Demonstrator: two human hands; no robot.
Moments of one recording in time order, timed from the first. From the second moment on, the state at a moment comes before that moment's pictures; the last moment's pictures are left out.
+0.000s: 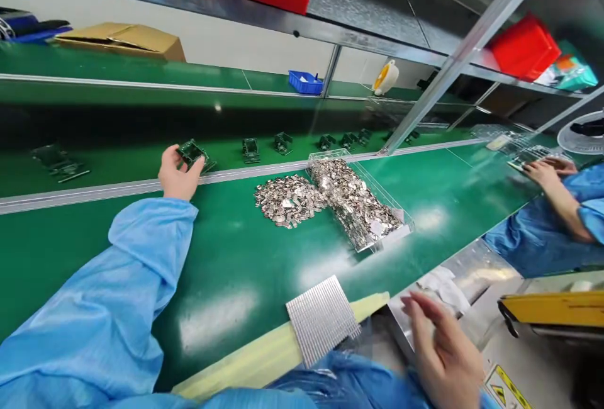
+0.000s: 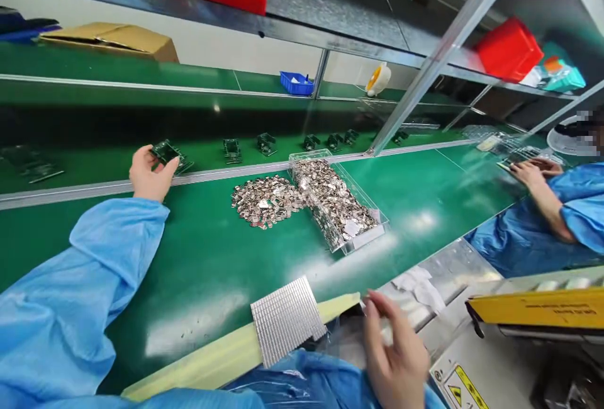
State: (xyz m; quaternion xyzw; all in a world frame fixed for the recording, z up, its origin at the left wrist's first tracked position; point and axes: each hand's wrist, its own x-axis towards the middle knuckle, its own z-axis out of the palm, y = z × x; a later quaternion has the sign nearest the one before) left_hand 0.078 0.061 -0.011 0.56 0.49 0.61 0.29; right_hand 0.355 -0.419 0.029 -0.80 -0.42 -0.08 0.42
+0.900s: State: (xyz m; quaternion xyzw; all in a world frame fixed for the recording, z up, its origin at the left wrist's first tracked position) left_hand -0.097 0.133 -0.001 0.45 0.74 0.50 0.01; right_hand 0.377 -0.219 0.004 -0.77 -0.59 -0.08 0.25
